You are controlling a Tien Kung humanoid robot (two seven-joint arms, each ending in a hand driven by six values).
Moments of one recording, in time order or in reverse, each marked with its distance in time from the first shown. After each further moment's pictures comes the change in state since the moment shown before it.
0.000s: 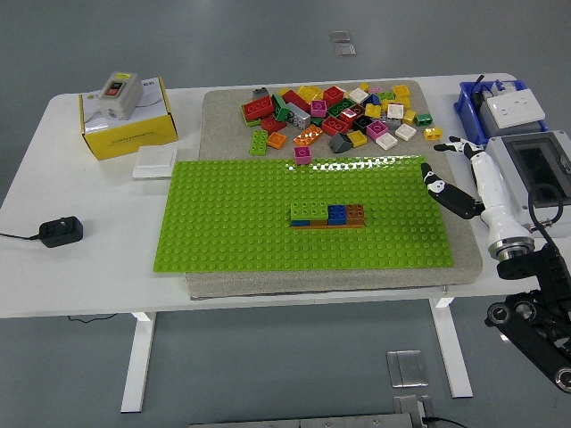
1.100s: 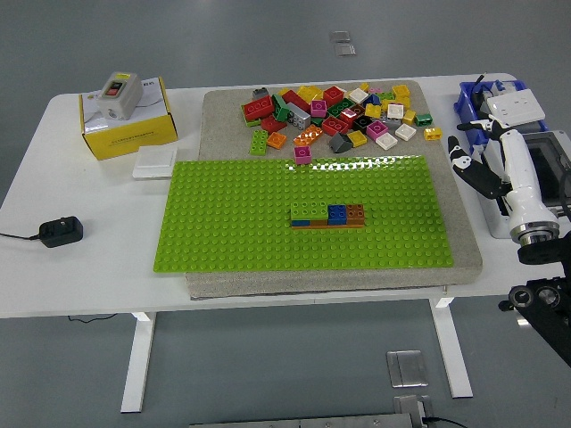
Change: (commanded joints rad) left arm -0.006 -0.006 -0.092 0.000 0.089 -0.025 0.019; right arm -0.003 -0.019 0.078 0.044 0.075 0.001 0.035
